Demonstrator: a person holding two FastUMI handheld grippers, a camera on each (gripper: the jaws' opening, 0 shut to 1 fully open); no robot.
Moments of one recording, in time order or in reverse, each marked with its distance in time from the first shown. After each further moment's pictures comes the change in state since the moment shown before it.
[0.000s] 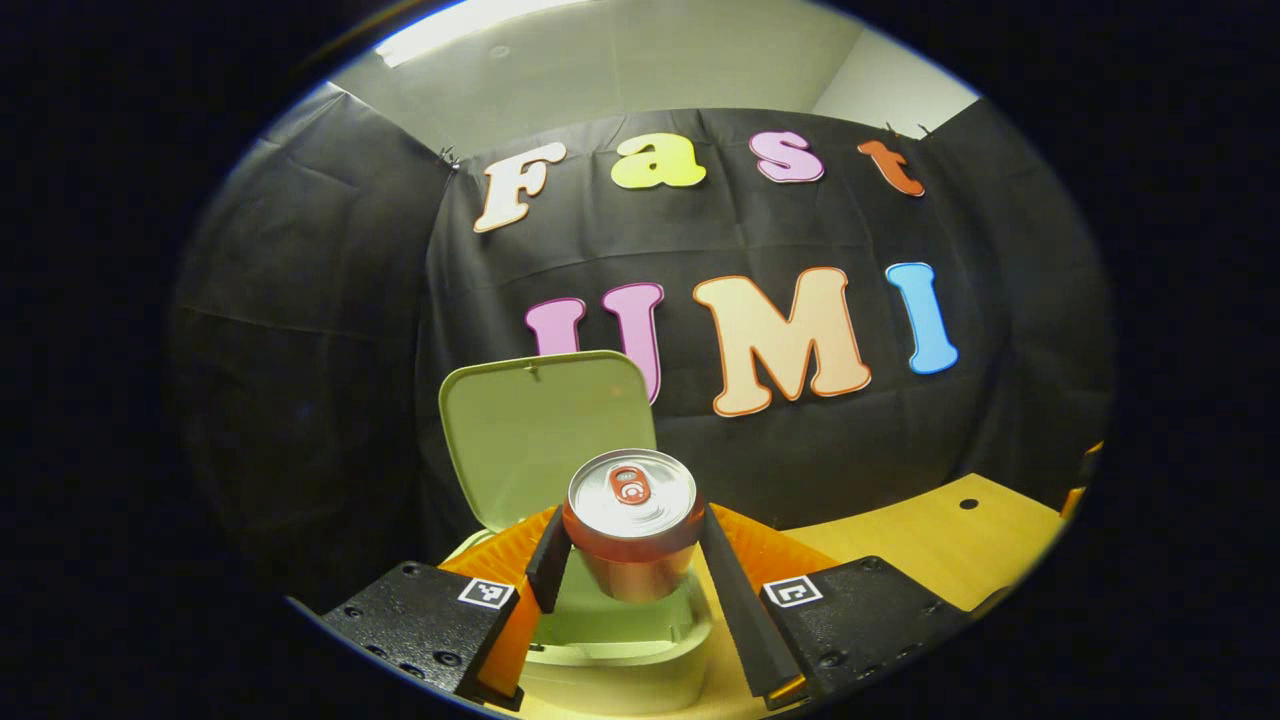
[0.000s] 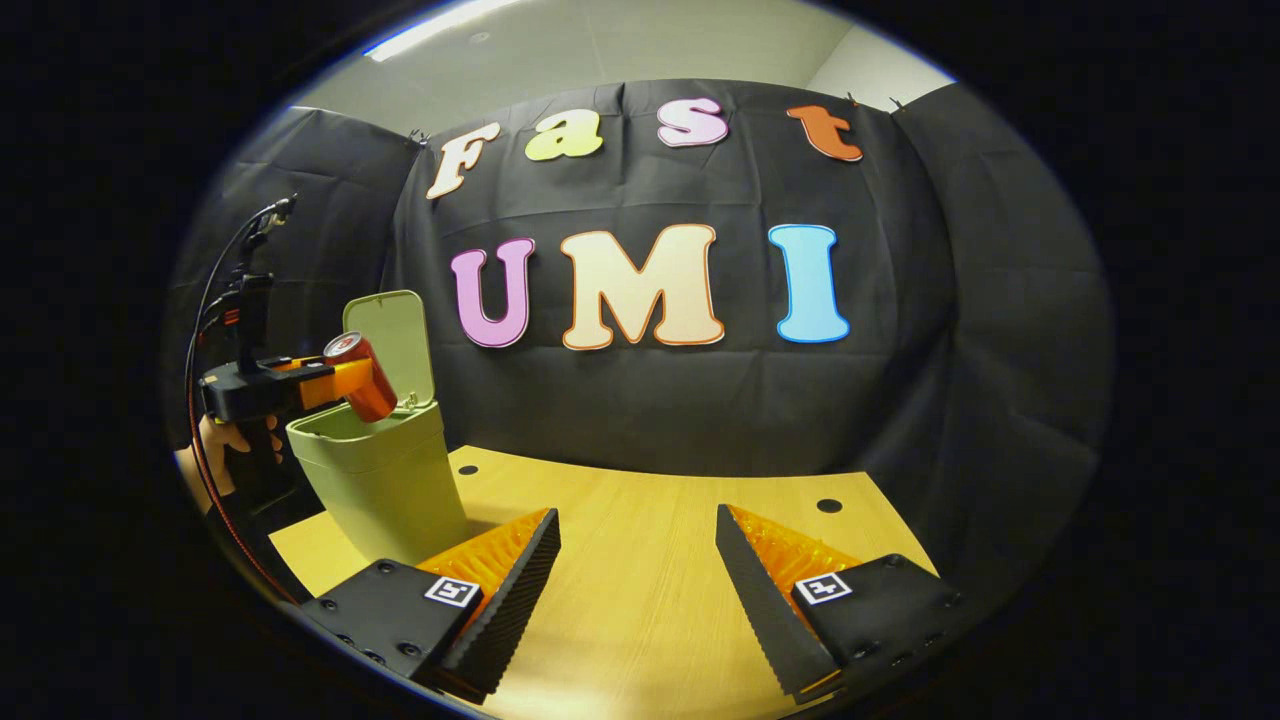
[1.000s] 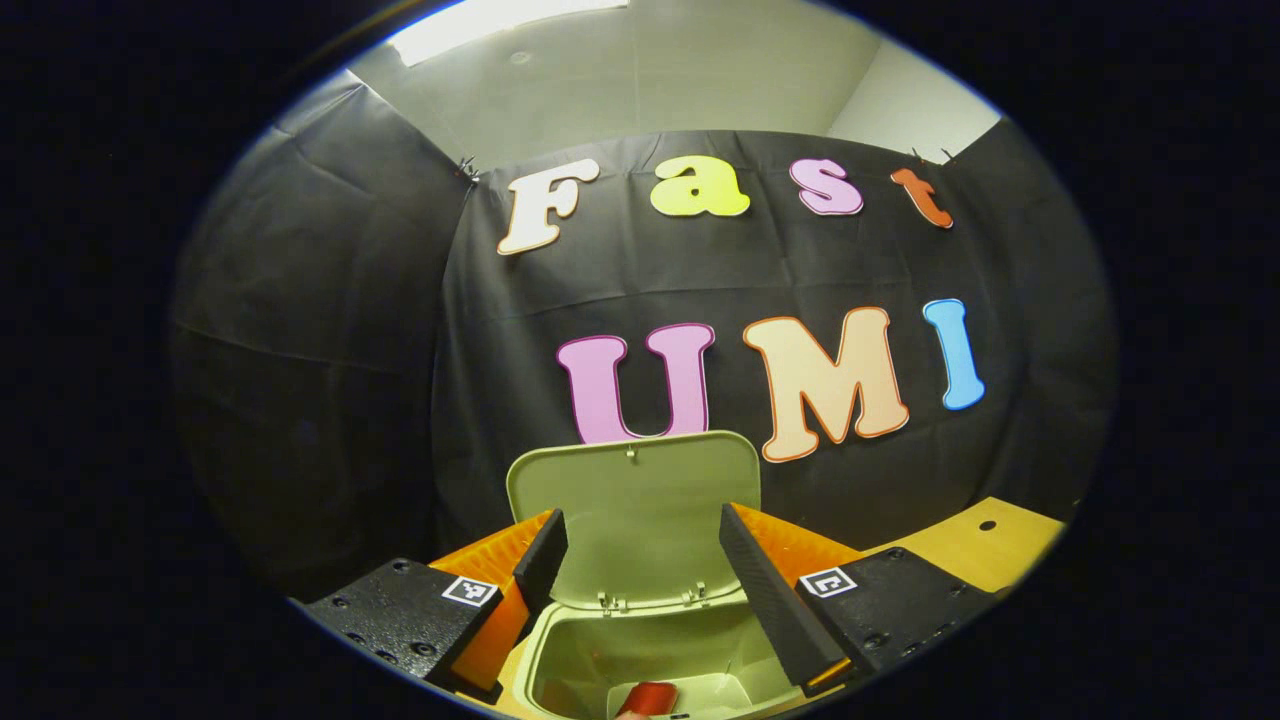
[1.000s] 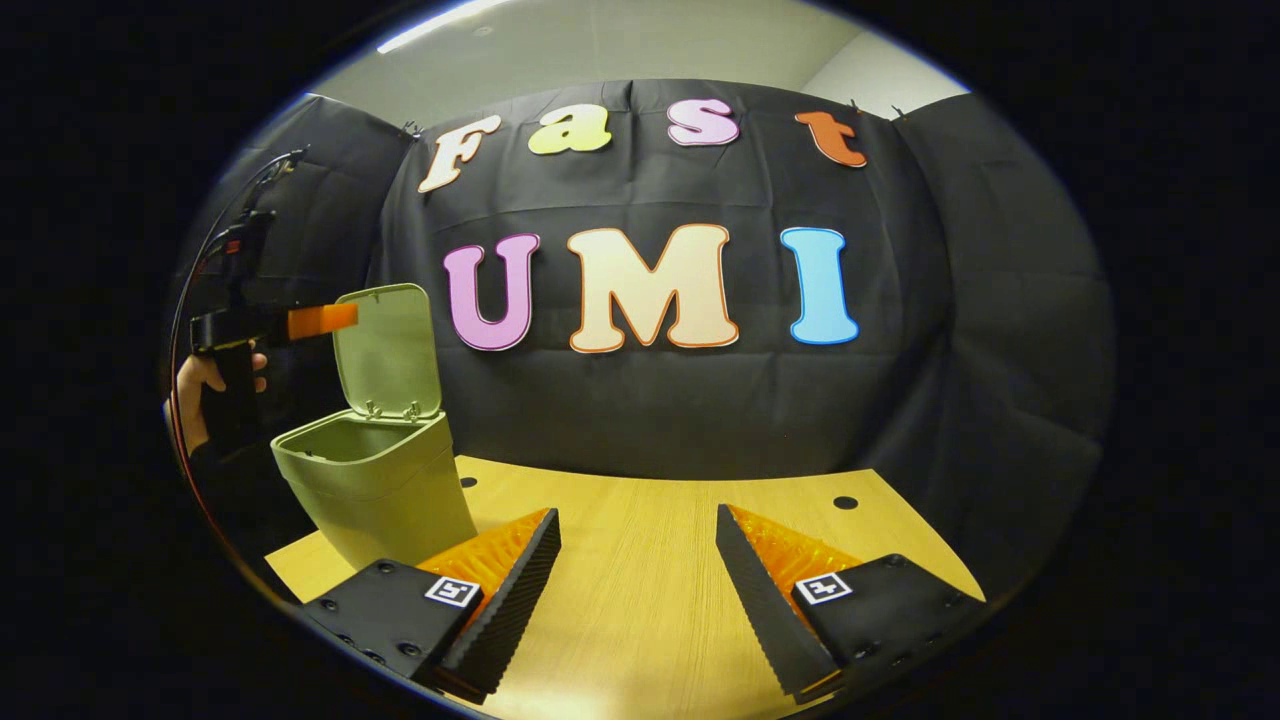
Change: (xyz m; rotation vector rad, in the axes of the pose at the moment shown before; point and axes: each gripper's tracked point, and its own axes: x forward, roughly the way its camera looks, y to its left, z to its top) left arm 0.048 0.076 0.070 -0.015 -0.094 -0.024; right arm 0.026 0.064 -0.001 0.011 -0.012 -0.091
